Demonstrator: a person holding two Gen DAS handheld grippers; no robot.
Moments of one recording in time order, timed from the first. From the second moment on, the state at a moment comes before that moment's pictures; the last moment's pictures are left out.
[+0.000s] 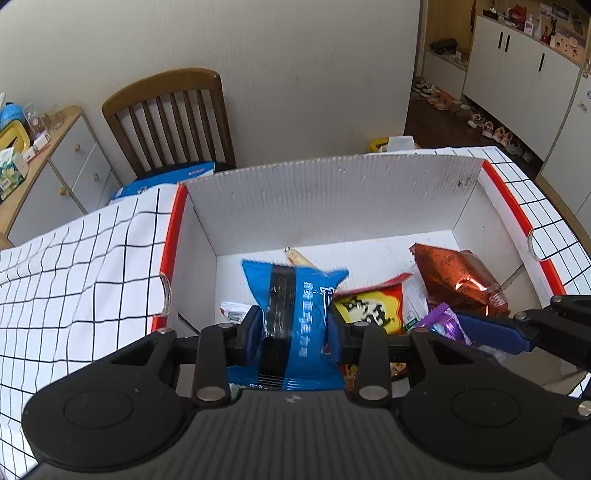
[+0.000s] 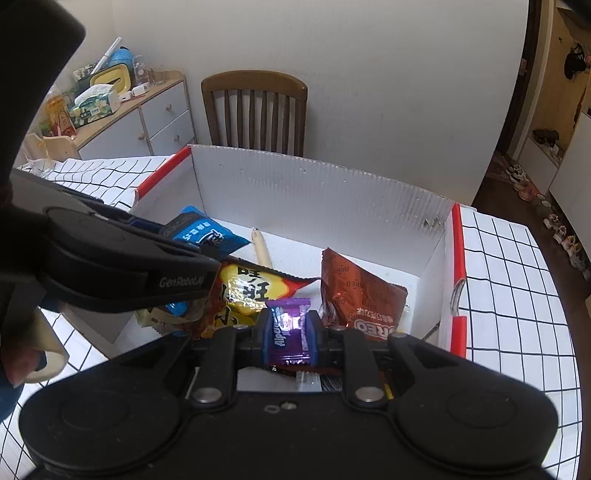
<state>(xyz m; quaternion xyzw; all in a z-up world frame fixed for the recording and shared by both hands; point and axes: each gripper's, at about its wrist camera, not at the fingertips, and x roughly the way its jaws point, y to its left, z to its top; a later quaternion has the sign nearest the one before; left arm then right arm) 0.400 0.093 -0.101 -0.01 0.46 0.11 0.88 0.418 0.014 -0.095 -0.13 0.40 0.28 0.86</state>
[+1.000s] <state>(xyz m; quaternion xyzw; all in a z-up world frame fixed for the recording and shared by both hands) 0.344 0.092 -0.064 -0.02 0.41 0.11 0.90 0.394 -0.009 -0.065 -0.09 0.38 0.27 0.88</state>
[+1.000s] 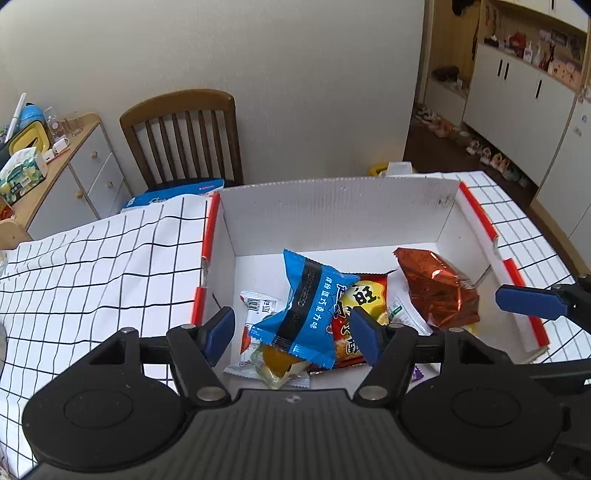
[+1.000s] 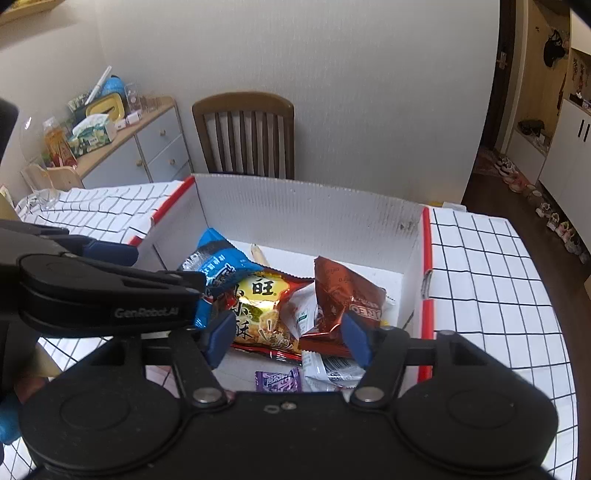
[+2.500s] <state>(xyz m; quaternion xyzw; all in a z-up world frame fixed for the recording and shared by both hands) 0.185 0.067 0.016 -0.07 0.30 0.07 0.95 0.282 -0.088 0.022 -0.04 0.23 0.31 0.92</state>
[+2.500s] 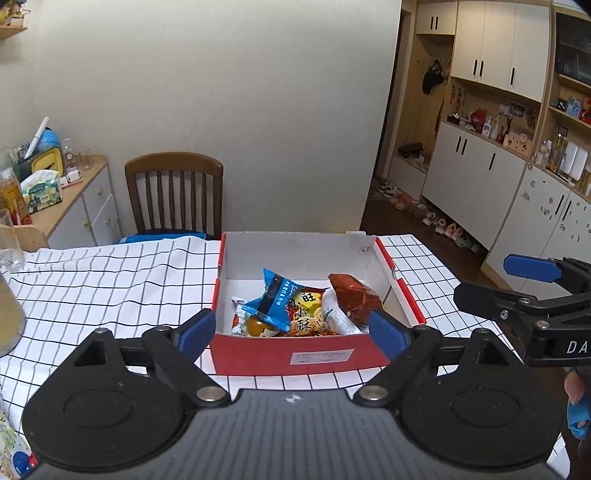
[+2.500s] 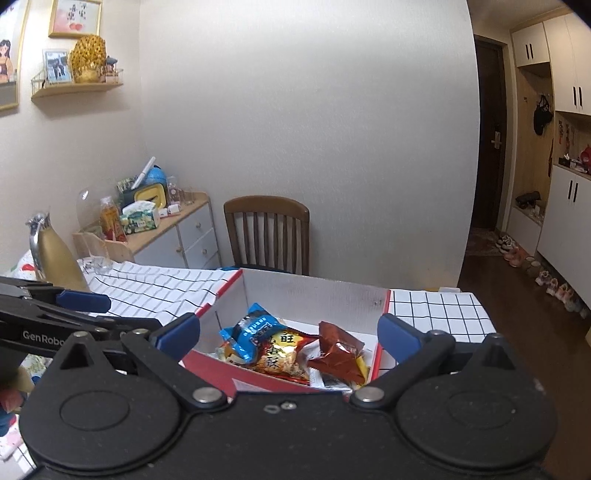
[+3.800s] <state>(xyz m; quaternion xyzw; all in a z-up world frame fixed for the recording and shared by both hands) 0.147 0.048 0.018 -0.10 0.28 0.08 0.95 0.245 -0.117 0.019 0.00 0.24 0.29 0.93</state>
